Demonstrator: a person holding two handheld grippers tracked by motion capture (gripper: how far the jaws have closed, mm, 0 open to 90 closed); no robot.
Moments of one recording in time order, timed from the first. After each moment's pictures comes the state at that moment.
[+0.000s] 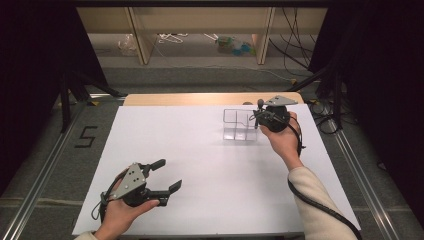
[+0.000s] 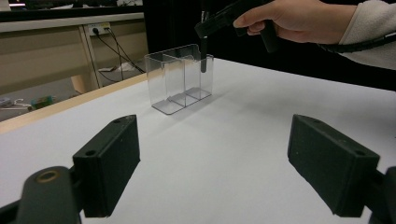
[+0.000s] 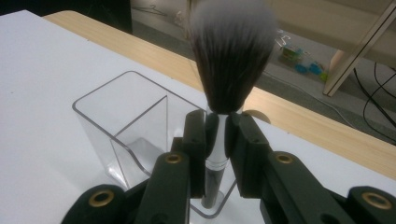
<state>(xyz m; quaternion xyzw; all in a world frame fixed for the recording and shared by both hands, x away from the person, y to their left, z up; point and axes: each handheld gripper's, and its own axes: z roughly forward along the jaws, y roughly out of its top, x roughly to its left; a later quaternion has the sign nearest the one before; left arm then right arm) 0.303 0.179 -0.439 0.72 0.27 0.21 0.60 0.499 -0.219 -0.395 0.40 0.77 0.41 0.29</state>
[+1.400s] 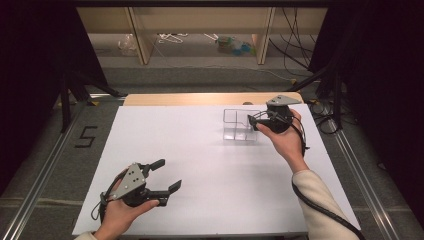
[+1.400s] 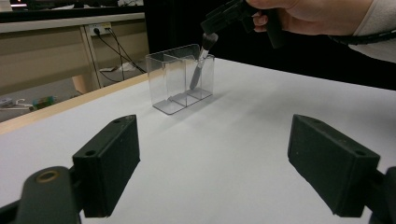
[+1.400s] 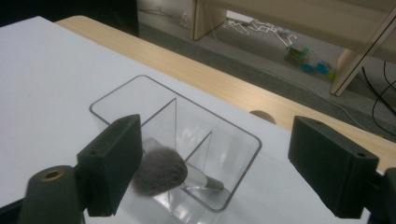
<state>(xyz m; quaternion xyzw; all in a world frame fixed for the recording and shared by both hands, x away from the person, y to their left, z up) 0.303 0.179 -0.439 0.72 0.27 0.22 0.60 0.489 -0.224 -0.384 0.39 0.77 0.42 0.28</state>
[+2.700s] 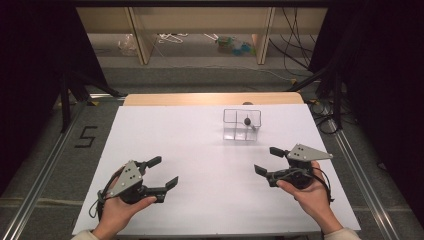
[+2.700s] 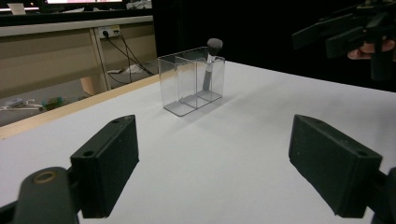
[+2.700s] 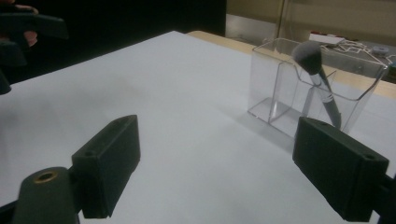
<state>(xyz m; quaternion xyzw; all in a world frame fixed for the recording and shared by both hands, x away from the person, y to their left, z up) 0.310 0.188 -0.438 0.72 0.27 0.23 0.60 0.348 -0.252 -0.413 0.31 0.77 0.53 0.17</state>
